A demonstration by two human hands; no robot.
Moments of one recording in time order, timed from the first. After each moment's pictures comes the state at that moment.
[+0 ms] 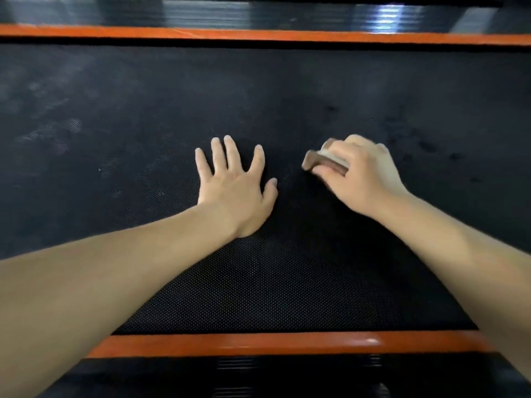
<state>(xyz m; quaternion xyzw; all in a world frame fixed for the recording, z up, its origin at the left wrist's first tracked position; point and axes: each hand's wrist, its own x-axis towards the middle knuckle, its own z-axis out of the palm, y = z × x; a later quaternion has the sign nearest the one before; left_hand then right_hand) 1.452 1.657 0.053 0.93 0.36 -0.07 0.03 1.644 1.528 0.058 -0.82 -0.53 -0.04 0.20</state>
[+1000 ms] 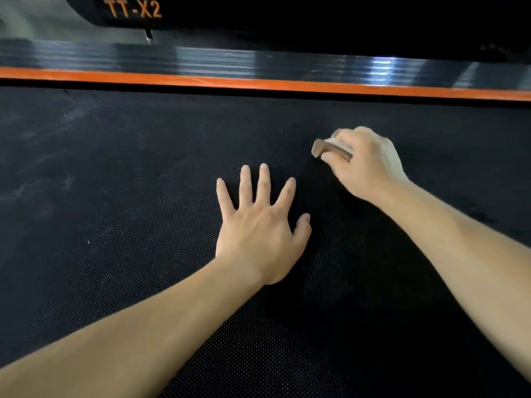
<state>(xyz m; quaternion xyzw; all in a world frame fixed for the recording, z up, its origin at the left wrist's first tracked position) 1.493 1.710 0.043 0.94 0.33 0.01 0.09 1.710 1.657 0.059 -0.84 -0.50 -0.04 0.20</state>
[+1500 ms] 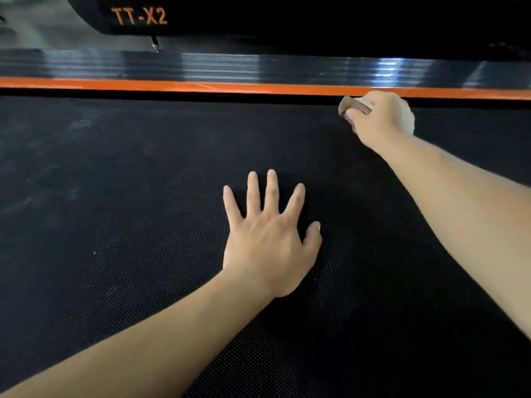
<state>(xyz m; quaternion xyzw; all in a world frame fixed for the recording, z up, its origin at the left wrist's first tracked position) 1.492 1.710 0.042 0.94 0.32 0.02 0.08 1.770 1.718 0.078 -0.91 -0.33 -0.06 0.25</state>
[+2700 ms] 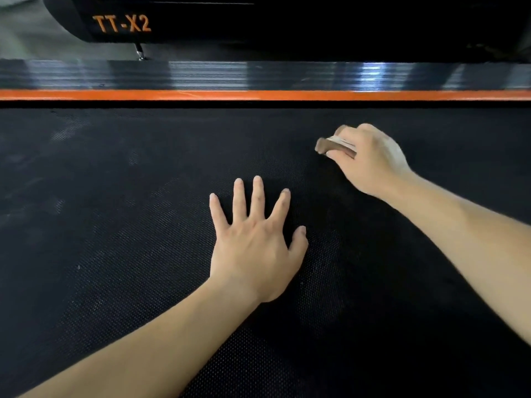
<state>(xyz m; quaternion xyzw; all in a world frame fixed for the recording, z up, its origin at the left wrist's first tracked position) 1.494 1.711 0.043 0.94 0.33 0.01 0.07 1.745 1.661 0.061 -0.85 -0.49 -0.04 0.19</state>
